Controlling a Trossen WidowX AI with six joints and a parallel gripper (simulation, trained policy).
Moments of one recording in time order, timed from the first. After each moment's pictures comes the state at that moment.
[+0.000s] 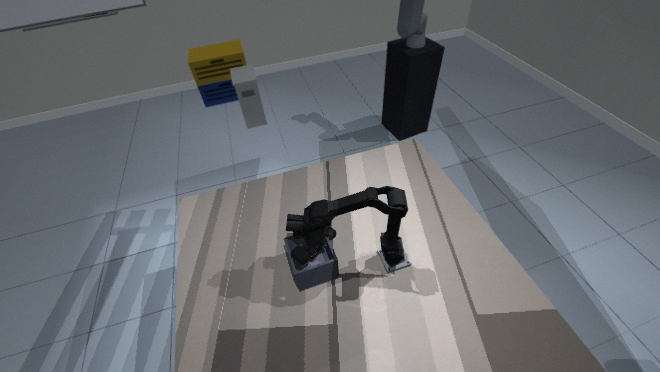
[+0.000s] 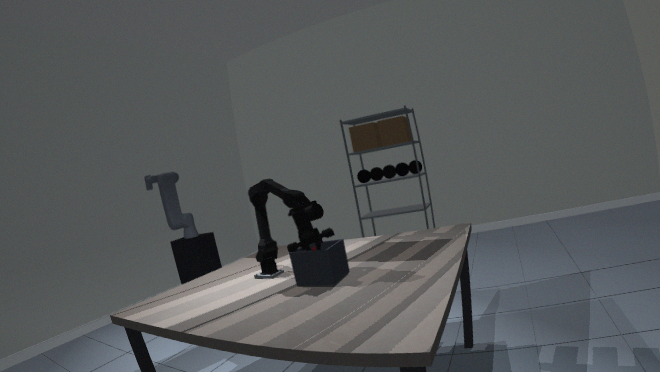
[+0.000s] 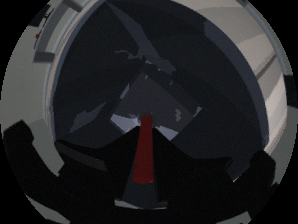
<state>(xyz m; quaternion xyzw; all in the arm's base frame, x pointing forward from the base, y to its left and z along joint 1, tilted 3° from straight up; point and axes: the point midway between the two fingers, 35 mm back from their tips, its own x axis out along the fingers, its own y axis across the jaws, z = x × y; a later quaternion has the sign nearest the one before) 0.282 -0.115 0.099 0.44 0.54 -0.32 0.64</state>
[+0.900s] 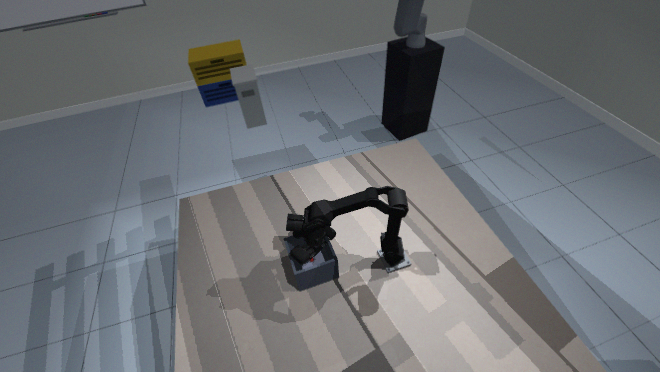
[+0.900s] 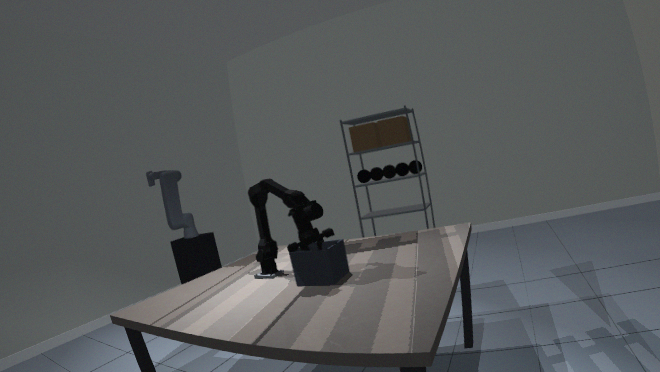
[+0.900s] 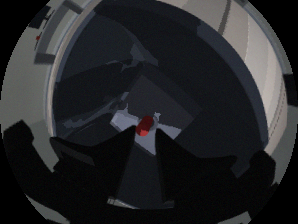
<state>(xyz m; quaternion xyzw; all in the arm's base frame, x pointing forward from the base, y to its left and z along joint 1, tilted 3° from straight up) 0.282 -0.117 0.098 0.44 0.53 -0.33 0.64</state>
